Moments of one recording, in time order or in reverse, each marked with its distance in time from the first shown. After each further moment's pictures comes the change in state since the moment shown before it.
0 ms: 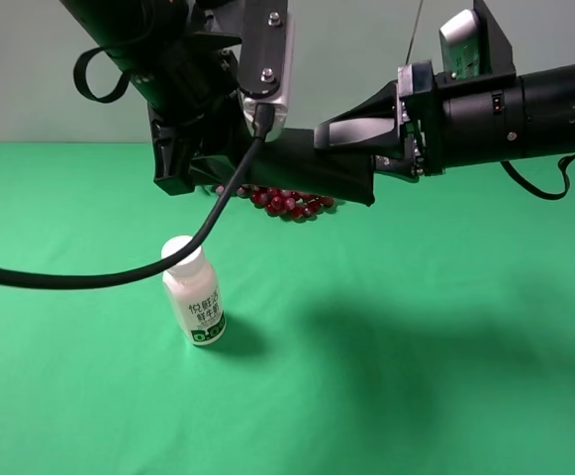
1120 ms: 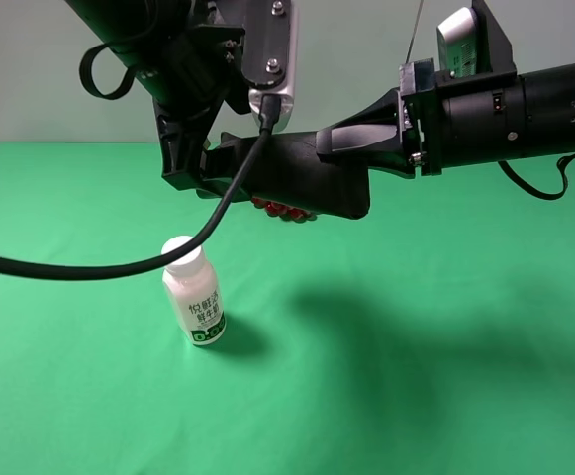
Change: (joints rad) left arm 0.000 -0.002 -0.001 -0.011 -0.033 -0.003; right arm -0.001 0.002 -0.001 0.001 0.030 -0.013
